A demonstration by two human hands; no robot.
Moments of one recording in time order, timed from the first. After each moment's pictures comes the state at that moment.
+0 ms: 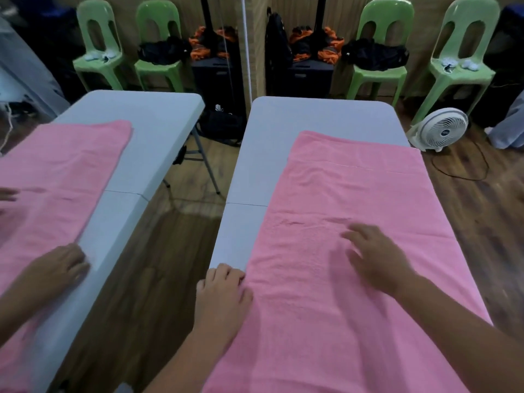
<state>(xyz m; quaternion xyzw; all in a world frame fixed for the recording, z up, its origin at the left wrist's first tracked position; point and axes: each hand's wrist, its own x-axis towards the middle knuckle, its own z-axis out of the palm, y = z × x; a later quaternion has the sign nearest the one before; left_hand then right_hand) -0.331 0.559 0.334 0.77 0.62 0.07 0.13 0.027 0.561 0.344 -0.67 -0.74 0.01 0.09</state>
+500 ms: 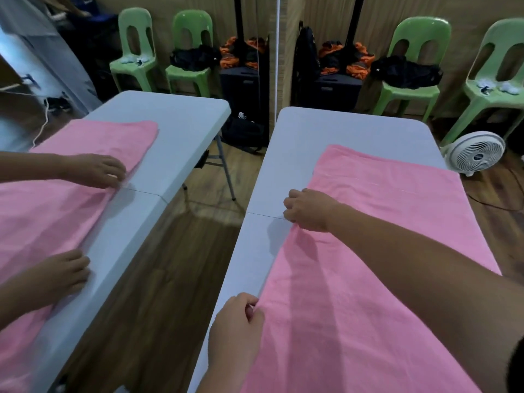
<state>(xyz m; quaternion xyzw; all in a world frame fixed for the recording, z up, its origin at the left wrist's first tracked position) -0.316 0.537 0.343 0.59 0.71 0.23 0.30 -0.096 0.762 0.385 -0.34 -0.92 -0.14 -0.15</state>
